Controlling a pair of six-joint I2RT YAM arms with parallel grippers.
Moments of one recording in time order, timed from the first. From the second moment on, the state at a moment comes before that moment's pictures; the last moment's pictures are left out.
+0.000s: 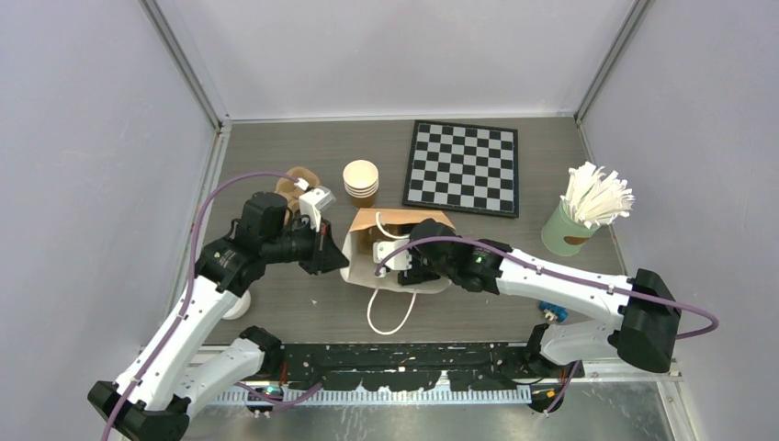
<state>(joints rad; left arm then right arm) -0.48 0.85 0.97 -0.77 0.54 -0.20 1.03 1.27 0.92 -0.39 0.25 -0.79</state>
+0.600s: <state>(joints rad) -0.48 0.85 0.96 -0.76 0.59 -0.21 1.02 1.29 0.88 -0.32 0.26 -0.83</state>
